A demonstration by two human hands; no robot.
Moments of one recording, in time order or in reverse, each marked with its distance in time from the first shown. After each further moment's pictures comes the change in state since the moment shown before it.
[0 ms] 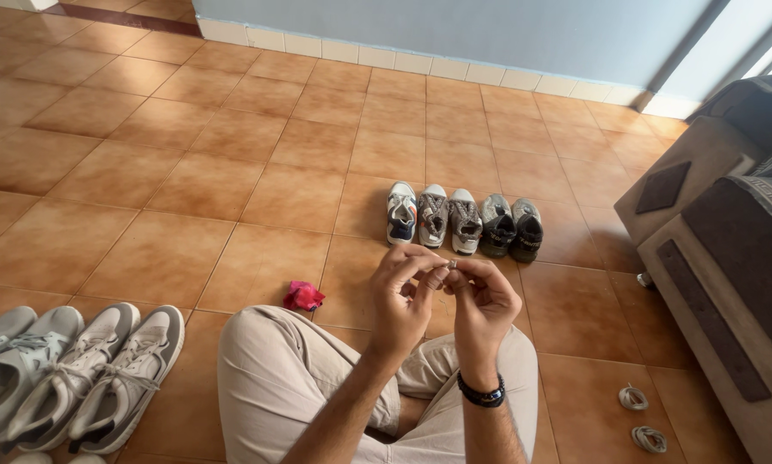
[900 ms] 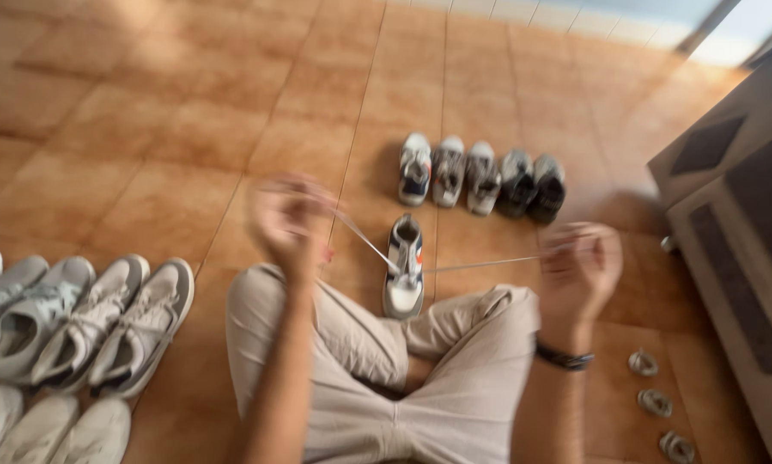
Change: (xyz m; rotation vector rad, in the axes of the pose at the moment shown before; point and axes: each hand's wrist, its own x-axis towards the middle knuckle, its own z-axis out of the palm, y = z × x) left_hand 0.023 -0.087 -0.118 -0.170 0.309 0.059; right_hand 0.043 0.028 -0.105 0.379 0.049 0.088
